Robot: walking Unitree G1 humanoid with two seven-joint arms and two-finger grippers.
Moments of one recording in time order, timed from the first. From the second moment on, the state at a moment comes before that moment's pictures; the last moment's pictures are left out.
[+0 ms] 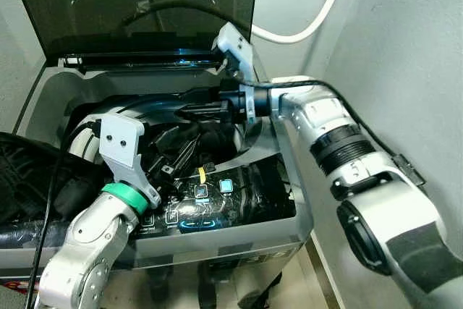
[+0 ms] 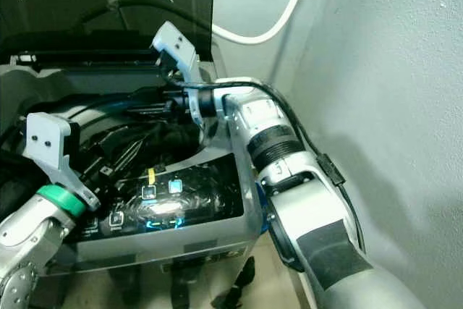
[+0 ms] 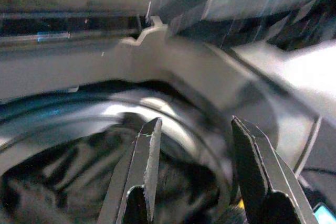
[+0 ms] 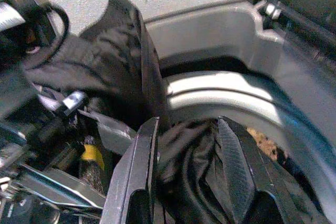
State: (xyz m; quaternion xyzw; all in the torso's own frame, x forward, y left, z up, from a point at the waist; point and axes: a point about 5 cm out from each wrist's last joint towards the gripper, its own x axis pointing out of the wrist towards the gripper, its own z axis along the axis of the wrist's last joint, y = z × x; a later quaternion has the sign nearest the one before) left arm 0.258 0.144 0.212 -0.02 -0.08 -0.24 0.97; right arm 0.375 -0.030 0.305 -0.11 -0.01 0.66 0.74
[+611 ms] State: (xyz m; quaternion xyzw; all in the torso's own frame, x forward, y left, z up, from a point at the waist) left arm 0.264 0.162 0.231 0.03 -0.06 -0.21 0.98; right arm 0.391 -0.055 0.333 -0.05 -0.08 0.56 0.83
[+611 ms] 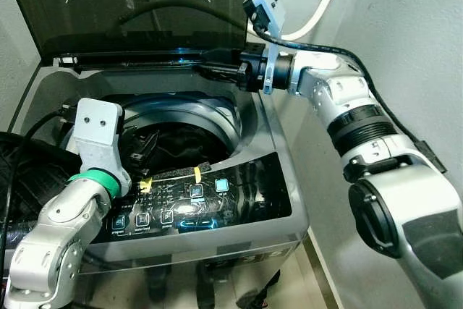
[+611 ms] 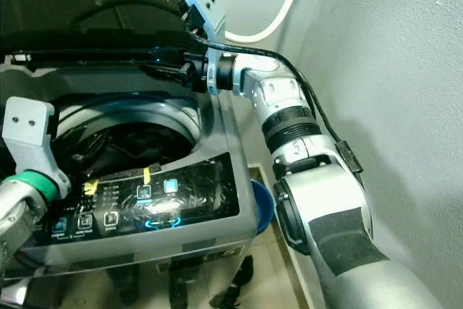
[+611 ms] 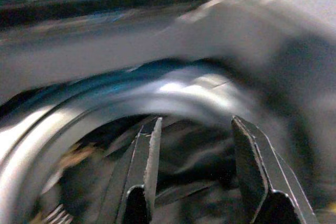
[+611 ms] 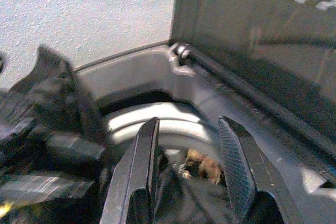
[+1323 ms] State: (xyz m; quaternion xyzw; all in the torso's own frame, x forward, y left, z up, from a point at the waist) left arm 0.230 0.191 0.237 0.11 -0.01 -0.33 0.94; right arm 0.388 -0.084 0.307 0.01 -0.11 0.56 0.82
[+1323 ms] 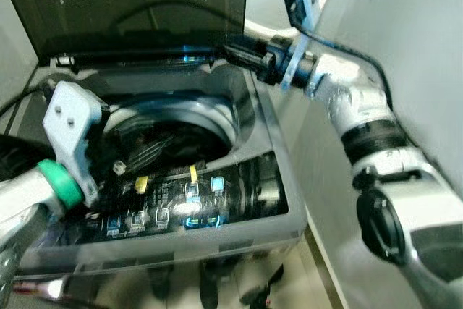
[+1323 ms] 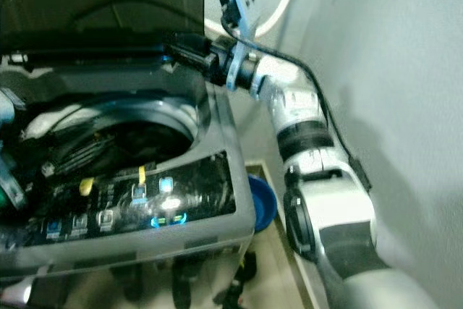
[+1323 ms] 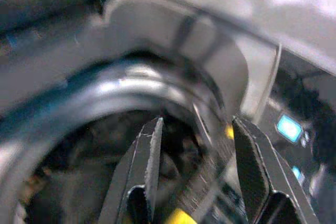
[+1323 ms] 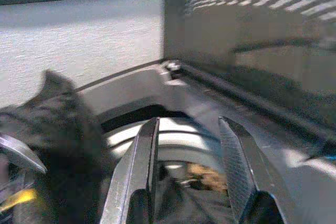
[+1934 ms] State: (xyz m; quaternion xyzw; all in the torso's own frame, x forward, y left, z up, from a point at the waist) left arm 0.216 0.235 0.225 0.11 0.01 0.05 0.99; right arm 0.367 -0.077 0.277 0.02 -0.09 0.63 0.77
